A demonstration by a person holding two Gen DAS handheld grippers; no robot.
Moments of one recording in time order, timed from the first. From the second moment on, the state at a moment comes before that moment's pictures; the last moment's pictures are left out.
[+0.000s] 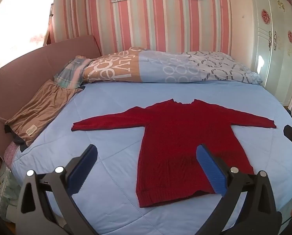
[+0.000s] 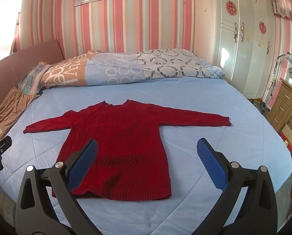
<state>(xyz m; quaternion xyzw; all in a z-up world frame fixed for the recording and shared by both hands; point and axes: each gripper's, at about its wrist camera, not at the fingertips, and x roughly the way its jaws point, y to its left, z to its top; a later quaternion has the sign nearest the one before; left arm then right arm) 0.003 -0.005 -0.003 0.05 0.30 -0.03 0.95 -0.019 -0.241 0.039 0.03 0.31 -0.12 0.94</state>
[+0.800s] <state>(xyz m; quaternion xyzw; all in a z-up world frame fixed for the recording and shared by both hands) 0.005 -0.002 -0.002 0.05 0.31 -0.04 0.95 -0.010 -0.238 0.033 0.03 0.31 -0.12 0.94</state>
